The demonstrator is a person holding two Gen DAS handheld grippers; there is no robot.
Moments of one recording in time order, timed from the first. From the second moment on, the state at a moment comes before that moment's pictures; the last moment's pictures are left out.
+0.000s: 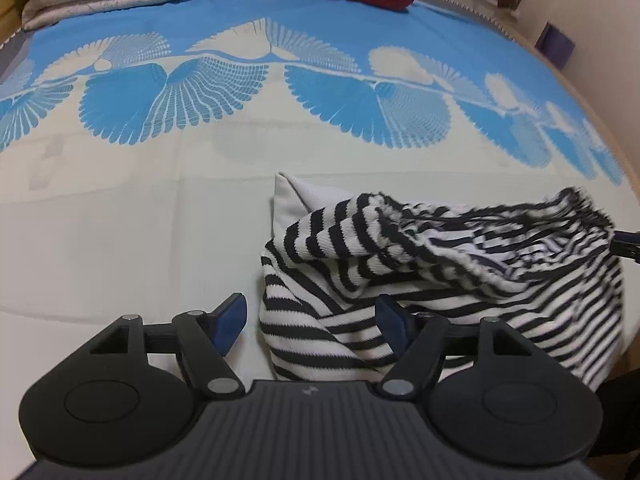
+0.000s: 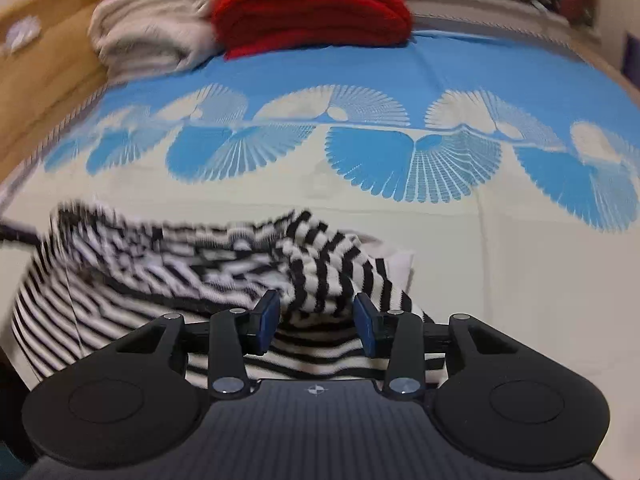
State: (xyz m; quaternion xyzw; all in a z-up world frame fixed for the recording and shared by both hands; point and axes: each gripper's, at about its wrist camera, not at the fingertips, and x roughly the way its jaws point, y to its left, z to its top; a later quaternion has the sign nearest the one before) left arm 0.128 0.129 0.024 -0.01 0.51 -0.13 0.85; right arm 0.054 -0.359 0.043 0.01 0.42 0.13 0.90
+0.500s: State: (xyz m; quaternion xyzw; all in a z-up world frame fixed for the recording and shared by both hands) left arm 0.182 0.093 0.018 0.01 0.48 -0.09 0.87; right arm 0.092 -0.327 0.014 -0.14 0.38 0.08 0.91
